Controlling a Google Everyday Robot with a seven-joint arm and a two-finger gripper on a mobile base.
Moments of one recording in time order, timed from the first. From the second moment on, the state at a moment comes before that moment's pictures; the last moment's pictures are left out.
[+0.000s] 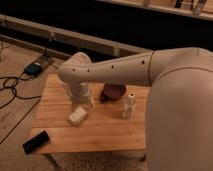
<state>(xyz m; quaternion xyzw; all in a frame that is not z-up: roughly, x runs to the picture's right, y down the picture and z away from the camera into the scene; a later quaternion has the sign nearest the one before) -0.107 0.104 0.703 -0.26 0.23 0.64 0.68</state>
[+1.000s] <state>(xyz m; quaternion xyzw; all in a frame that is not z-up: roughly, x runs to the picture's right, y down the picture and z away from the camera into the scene) -0.105 0.101 0.703 -0.26 0.23 0.64 0.68</state>
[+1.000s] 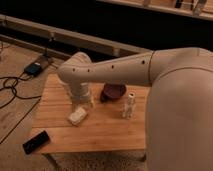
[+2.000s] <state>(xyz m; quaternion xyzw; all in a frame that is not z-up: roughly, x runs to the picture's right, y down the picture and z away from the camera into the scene) -0.069 -0.008 0.807 -0.24 0.24 0.63 0.70</state>
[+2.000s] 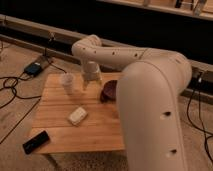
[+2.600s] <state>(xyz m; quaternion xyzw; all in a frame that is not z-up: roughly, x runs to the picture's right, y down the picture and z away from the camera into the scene) -0.157 -0.020 0.831 -0.26 0.21 0.57 0.75</state>
